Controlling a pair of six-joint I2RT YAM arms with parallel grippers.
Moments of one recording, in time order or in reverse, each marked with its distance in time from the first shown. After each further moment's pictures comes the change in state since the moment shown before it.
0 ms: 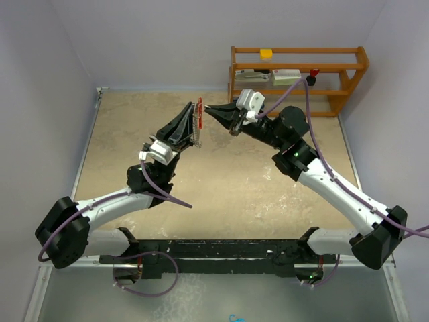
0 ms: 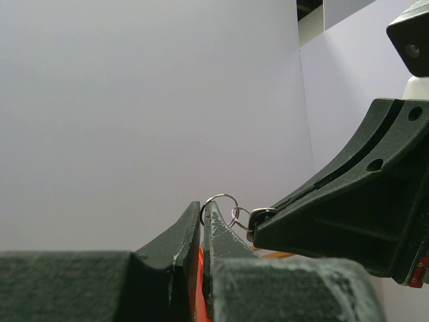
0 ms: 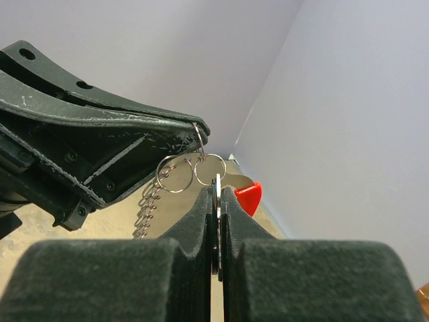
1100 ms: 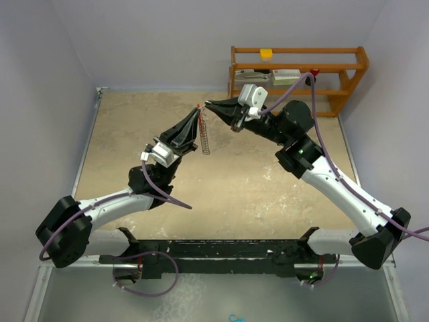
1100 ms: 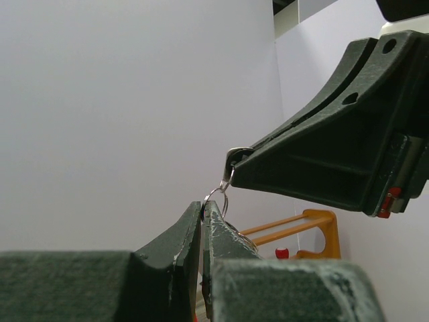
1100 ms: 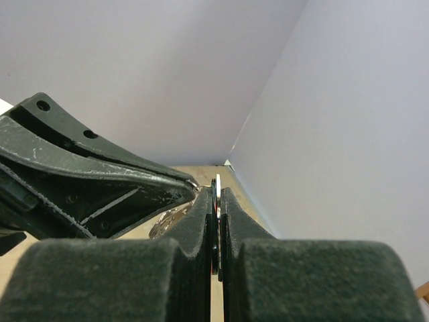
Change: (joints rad) left arm -0.001 0.008 -0.030 0.001 0.047 -0.063; right arm 0.001 -0.002 0.088 -0.083 -0.014 -0.031
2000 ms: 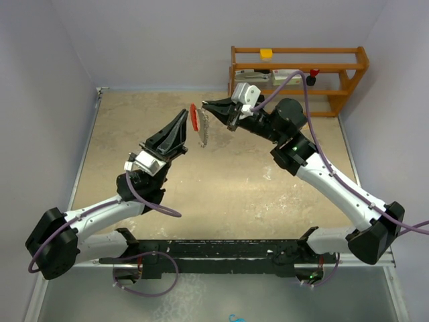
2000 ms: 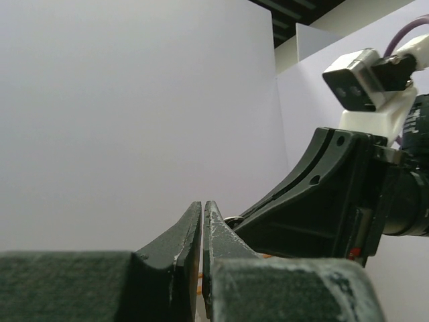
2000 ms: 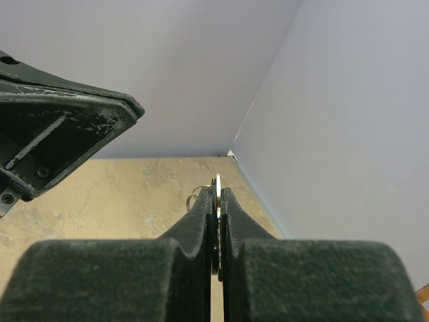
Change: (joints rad) left arm 0.000 -0.124 -0.036 0.000 0.042 -0.003; right arm 0.000 0.050 0.002 0.008 0.005 0.004
